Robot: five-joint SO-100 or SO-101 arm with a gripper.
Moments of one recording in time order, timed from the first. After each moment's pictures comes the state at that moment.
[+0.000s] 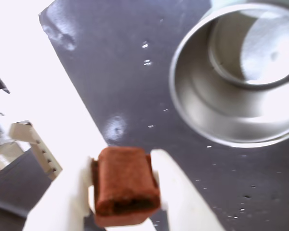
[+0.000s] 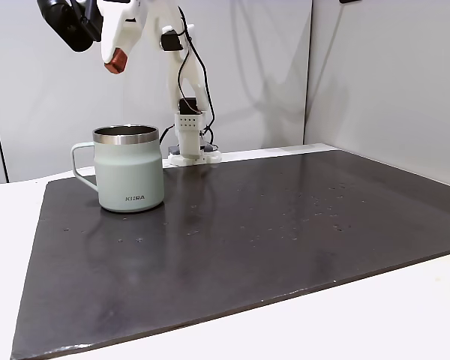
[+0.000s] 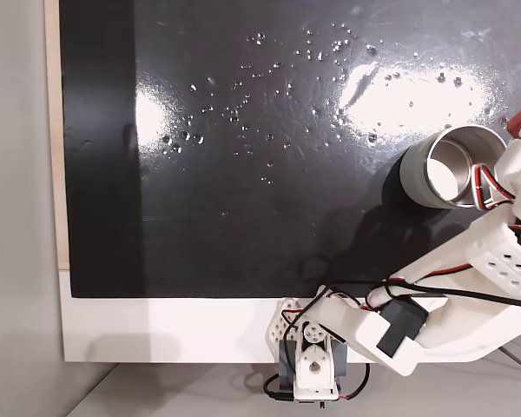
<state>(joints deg) 39.3 80.6 29.5 102.7 -15.0</state>
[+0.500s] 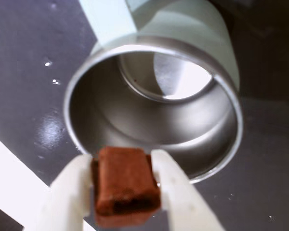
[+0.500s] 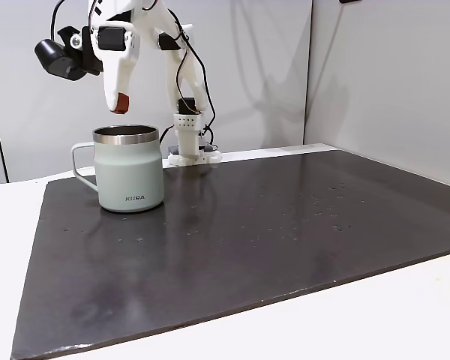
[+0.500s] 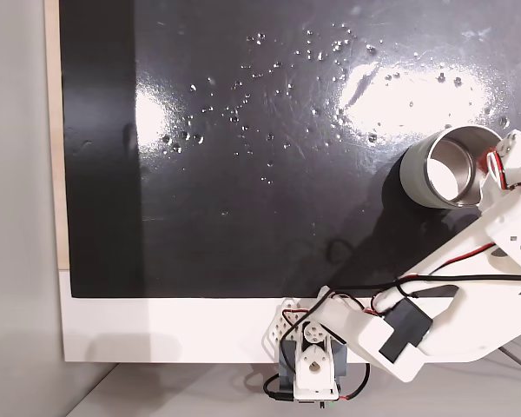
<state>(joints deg) 42.2 80.7 46.8 102.7 -20.4</state>
